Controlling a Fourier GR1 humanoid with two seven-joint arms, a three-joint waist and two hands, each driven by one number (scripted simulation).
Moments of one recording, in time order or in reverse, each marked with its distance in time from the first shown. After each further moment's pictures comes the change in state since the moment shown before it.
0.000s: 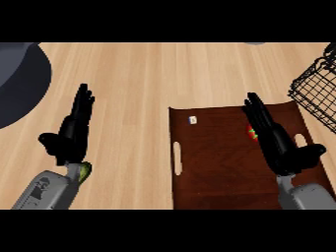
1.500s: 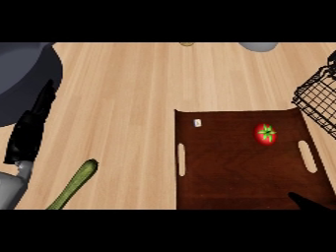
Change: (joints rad) left arm 0.015 0.285 0.014 -0.036 -0.130 -0.068 0.174; right arm 0.510 -0.242 -0.080 -0.292 0.744 -0.678 0.561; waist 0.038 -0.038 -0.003
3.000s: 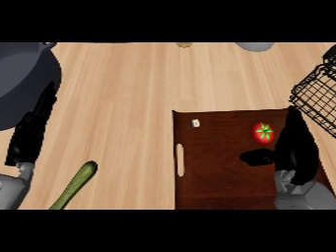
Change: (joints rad) left arm 0.022 -0.042 0.046 -0.015 -0.048 -0.037 0.033; right arm -0.544 0.261 0.115 0.069 0.515 0.623 0.798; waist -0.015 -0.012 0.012
